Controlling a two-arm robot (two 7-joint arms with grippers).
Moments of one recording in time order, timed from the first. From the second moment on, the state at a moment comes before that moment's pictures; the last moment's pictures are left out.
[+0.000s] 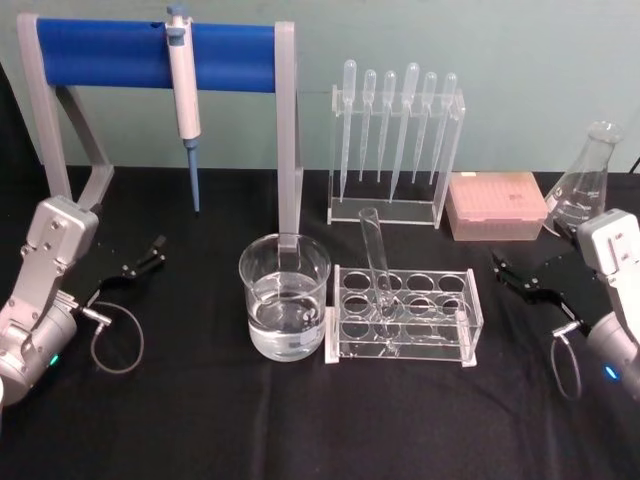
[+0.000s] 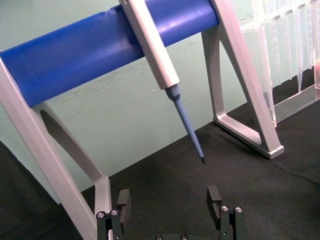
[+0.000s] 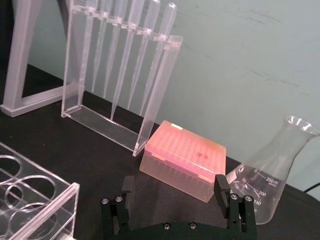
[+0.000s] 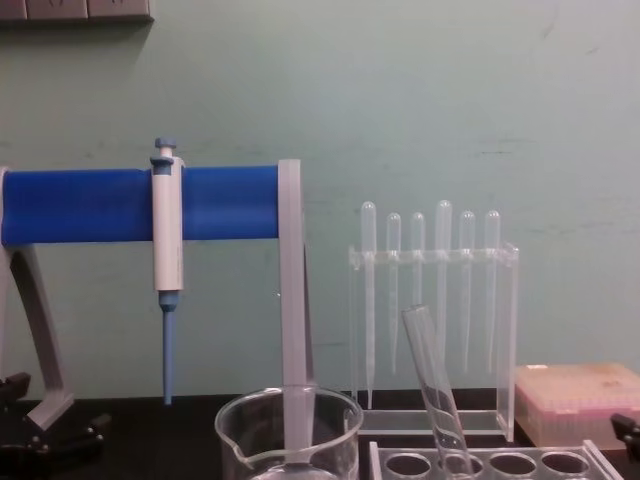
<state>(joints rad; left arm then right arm) -0.20 0.60 0.45 -1.41 -0.25 -0.12 0.03 0.20 0.61 -0.45 -1.42 0.25 -0.12 -0.03</state>
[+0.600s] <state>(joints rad) -0.20 0.60 0.45 -1.41 -0.25 -0.12 0.03 0.02 0.73 -0.36 -1.74 0.32 -0.06 0.08</state>
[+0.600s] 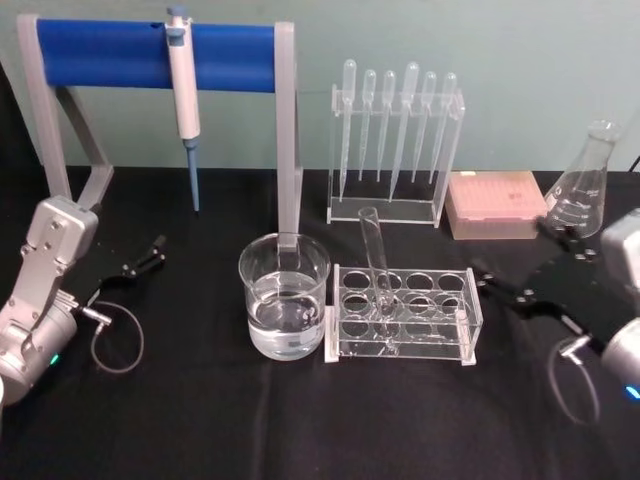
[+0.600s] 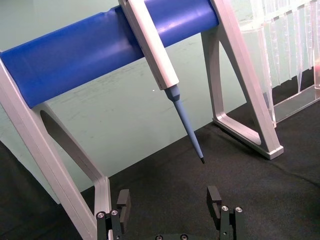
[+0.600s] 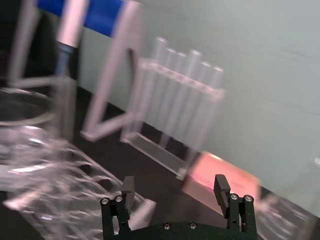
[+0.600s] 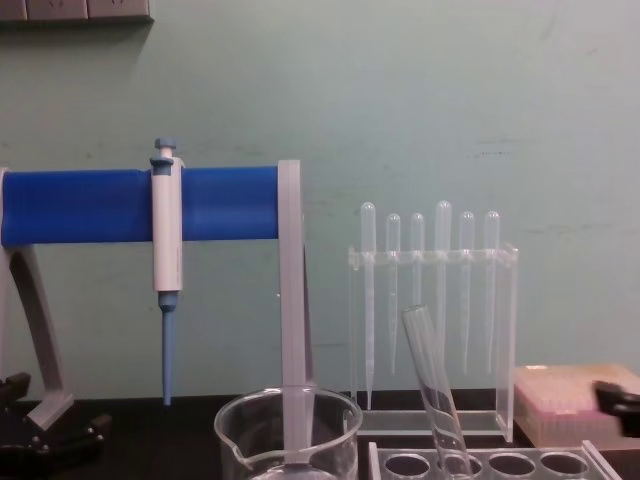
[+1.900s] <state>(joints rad) -0.20 0.60 0.45 -1.41 -0.25 -0.12 0.03 0.32 0.54 -0.49 -1.67 0.37 0.31 0.44</state>
